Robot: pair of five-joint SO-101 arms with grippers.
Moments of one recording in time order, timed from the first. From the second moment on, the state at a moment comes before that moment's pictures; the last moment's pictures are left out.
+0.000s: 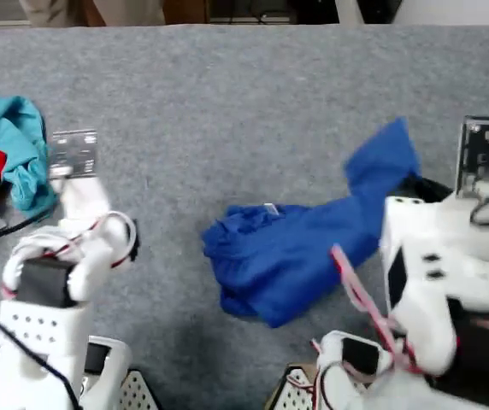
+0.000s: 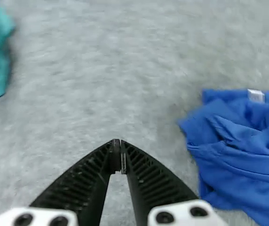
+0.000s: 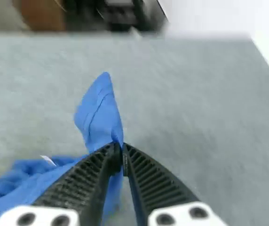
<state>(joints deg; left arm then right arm) 6.9 -58.6 42.8 77.7 2.0 16.8 -49.4 -5.8 101.3 0.9</state>
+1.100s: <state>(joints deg) 34.6 21.7 -3.1 82.2 14.9 54.2 -49.8 26.5 94.5 14.4</state>
